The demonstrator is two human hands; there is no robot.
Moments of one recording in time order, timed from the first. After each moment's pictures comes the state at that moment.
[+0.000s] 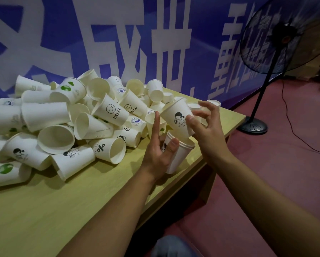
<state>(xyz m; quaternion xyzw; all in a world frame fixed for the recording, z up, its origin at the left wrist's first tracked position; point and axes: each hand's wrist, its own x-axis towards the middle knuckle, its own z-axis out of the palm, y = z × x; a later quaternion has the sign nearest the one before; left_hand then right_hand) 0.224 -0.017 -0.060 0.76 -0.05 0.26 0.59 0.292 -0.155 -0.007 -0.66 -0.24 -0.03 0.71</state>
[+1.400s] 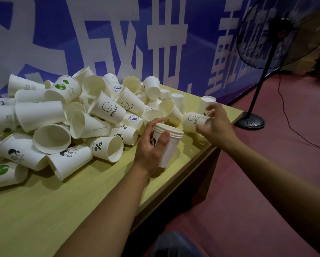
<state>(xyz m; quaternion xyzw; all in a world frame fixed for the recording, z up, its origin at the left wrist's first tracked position) 0.227 -0.004 -0.062 0.74 0.00 0.31 0.60 0.361 -0.187 -0.030 -0.87 -0.21 -0.12 0.43</state>
